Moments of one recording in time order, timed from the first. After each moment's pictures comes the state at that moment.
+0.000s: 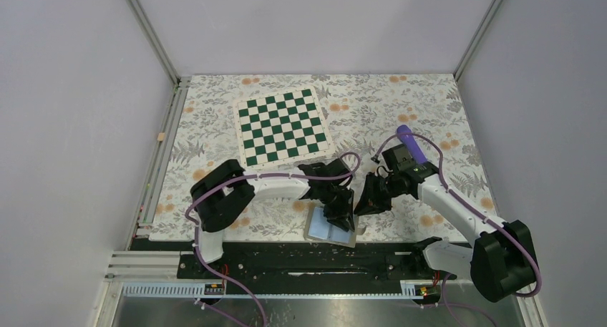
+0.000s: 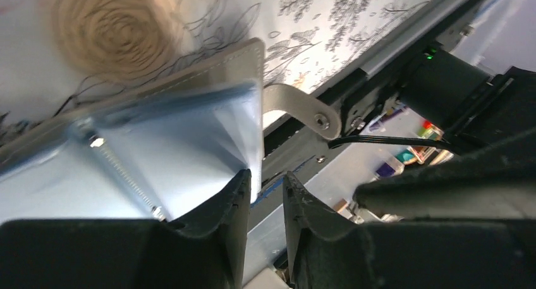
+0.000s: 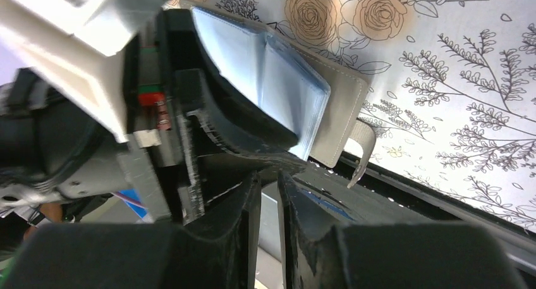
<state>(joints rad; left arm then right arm) -1.06 1.89 1.21 -0.42 0.49 -0.94 0.40 1.17 0.68 -0.73 -0.58 0.63</state>
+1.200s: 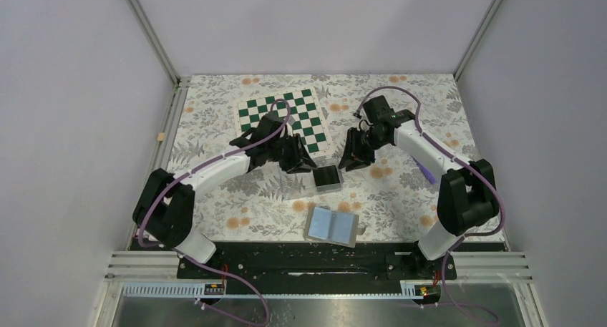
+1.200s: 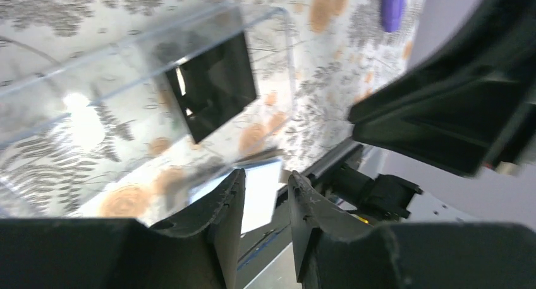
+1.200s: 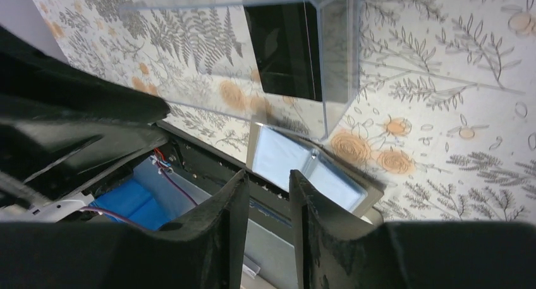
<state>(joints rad) -0.60 1.52 1.00 -0.23 0.47 -0.90 0.39 1.62 1.24 -0.84 -0.50 0.52</state>
